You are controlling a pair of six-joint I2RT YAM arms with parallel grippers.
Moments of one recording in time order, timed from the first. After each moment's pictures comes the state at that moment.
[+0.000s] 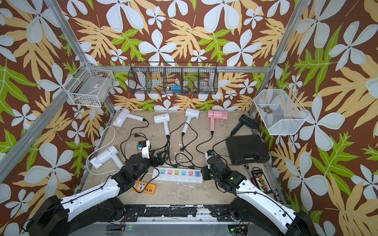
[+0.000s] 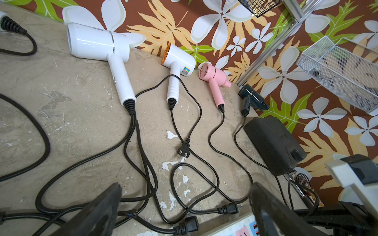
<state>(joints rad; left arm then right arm) -0.67 1.01 0.36 0.38 -0.16 -0.59 0.72 0.88 0.50 -0.47 0.05 0.56</state>
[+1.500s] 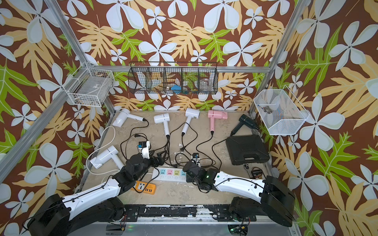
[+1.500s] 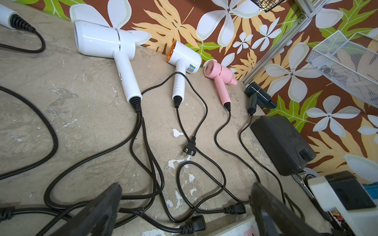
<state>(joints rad) -0.67 1.03 0.35 0.38 -0.17 -0.58 1.02 1.28 0.66 -0.37 0.30 0.87</state>
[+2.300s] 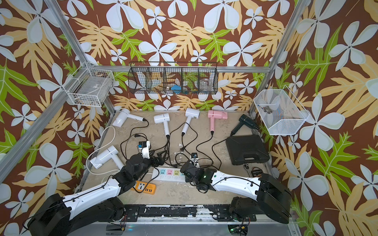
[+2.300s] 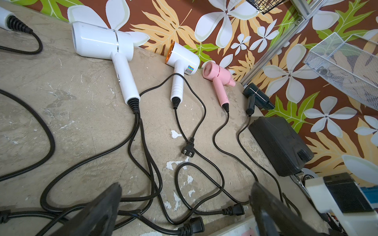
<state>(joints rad) -0.67 1.04 0.35 0.40 -0.17 -0.58 1.05 1.32 0.68 -0.38 0.38 0.86</state>
